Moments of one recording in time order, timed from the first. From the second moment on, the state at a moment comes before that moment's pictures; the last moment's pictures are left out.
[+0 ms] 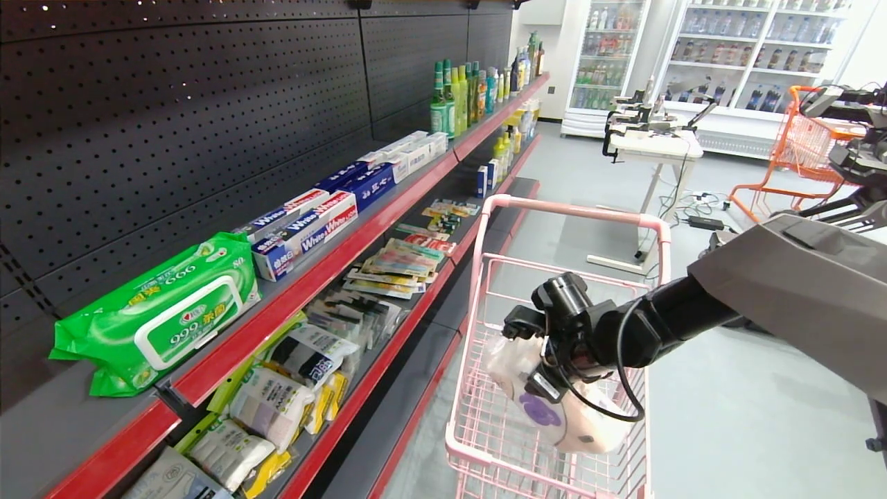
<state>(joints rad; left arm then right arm) 0.00 0.00 0.00 0.00 0.04 0.01 0.47 2.25 -1.16 -0.04 -0.13 -0.38</state>
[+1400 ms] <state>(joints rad) 0.00 0.00 0.00 0.00 0.04 0.01 0.09 1.51 -1.01 -0.03 -0.16 -0.33</state>
